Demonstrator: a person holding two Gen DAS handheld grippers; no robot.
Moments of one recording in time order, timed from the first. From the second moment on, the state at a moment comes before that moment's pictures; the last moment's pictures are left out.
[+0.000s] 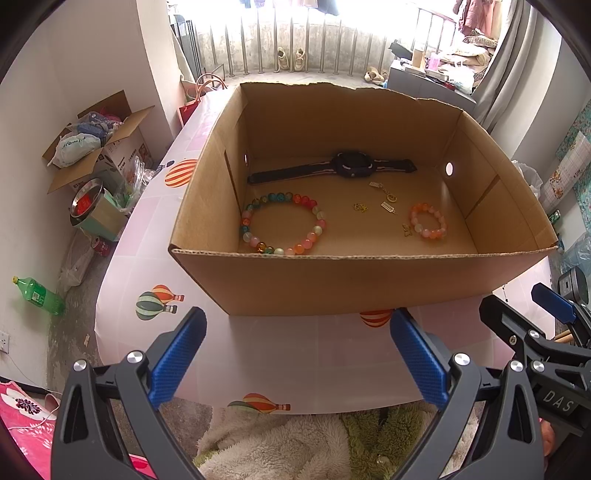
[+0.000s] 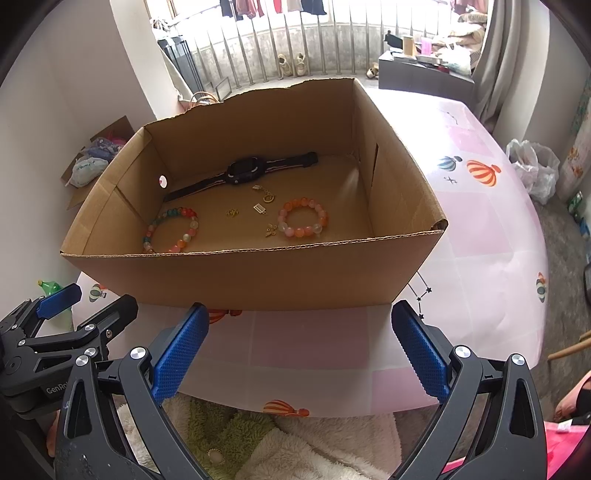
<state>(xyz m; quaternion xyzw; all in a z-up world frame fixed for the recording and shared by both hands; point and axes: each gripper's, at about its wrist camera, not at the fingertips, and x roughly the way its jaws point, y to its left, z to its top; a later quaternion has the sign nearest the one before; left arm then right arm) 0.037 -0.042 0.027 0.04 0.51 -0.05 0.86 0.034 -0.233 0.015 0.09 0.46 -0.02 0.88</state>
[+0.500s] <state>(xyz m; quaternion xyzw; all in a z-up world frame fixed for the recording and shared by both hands) 0.037 -0.043 0.027 0.04 0.51 -0.05 0.86 0.034 -0.236 0.016 0.09 0.47 -0.02 0.88</state>
